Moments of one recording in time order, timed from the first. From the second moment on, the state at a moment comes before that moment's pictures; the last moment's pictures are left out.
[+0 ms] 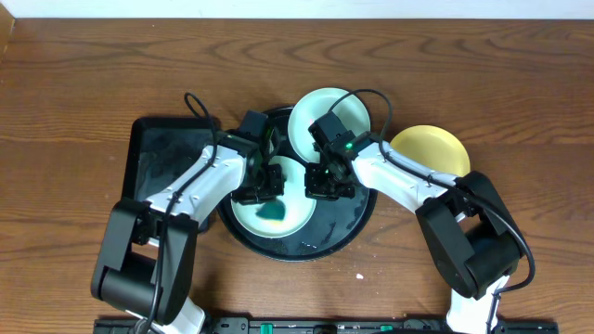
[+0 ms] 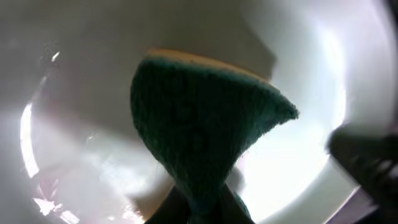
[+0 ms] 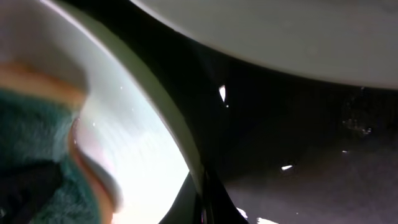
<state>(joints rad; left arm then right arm) -0.35 1.75 1.04 -0.76 0.23 -0.44 0.62 1.99 1.25 -0.62 -0.34 0.66</state>
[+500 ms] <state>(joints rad) -0.36 1.76 1.05 -0.82 0.01 -0.63 0.62 1.99 1.25 -0.62 -0.34 0.66</state>
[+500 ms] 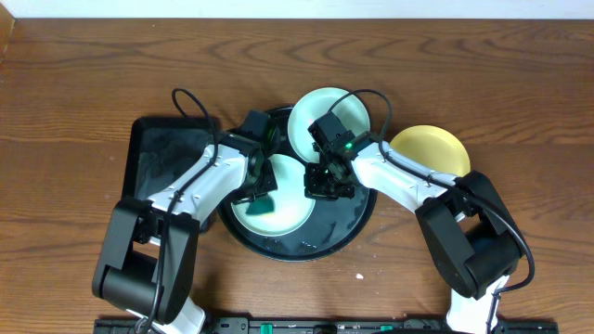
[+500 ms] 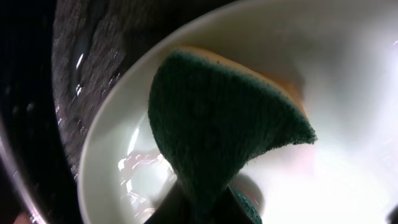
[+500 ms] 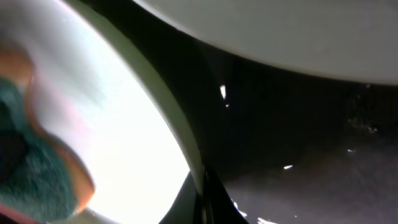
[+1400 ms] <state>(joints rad) -0.02 1.52 1.23 -0.91 0.20 -0.41 0.62 2.00 1.28 -0.66 -0.34 0.57</state>
